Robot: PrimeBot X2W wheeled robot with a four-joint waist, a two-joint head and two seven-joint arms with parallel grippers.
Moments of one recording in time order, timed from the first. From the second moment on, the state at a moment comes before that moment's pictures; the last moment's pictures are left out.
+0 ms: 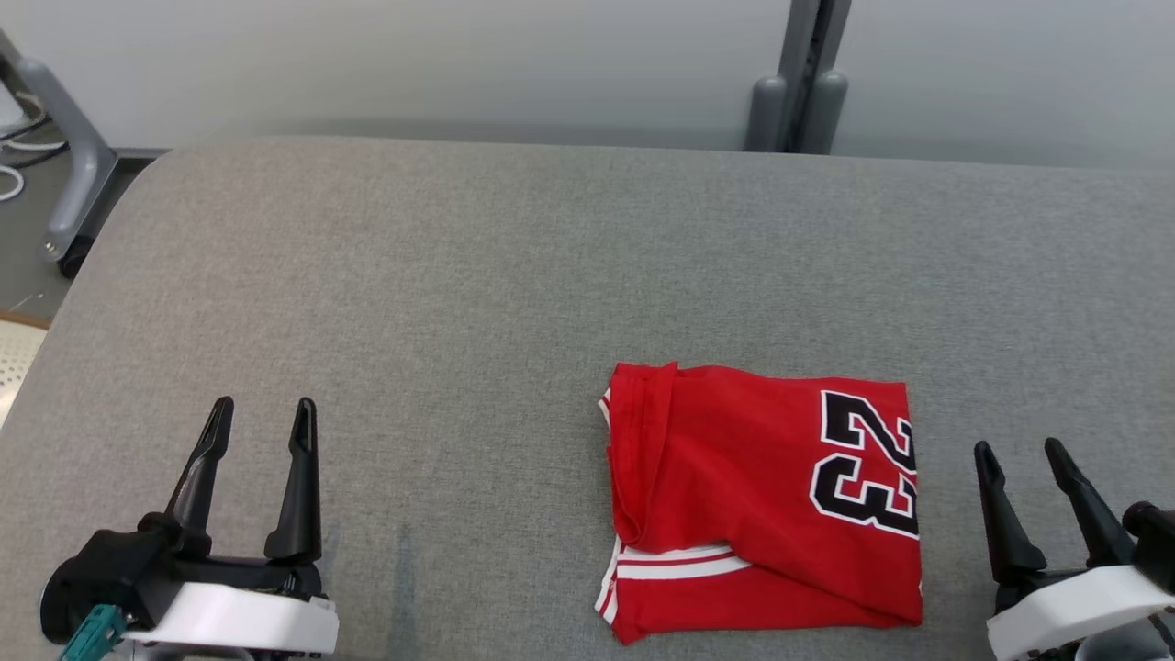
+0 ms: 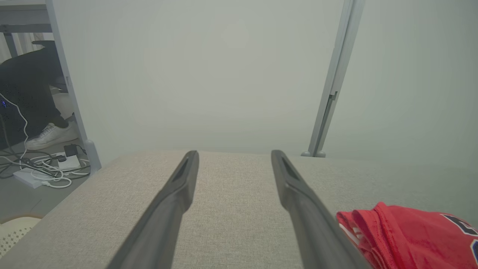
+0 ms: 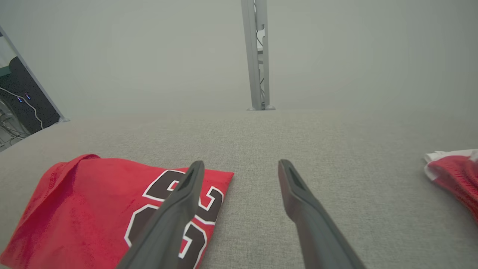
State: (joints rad) left arm 0.05 0.25 -0.13 -0.10 -0.39 0.08 -0.19; right arm 0.01 -0.17 -0.02 0.12 0.30 0.13 -0.14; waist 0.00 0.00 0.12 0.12
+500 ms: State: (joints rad) left arm -0.03 0.22 -0.15 -0.05 -0.39 0.06 -0.24; right arm -0.13 -0.24 0.19 0.44 0.50 0.13 -0.08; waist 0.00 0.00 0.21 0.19
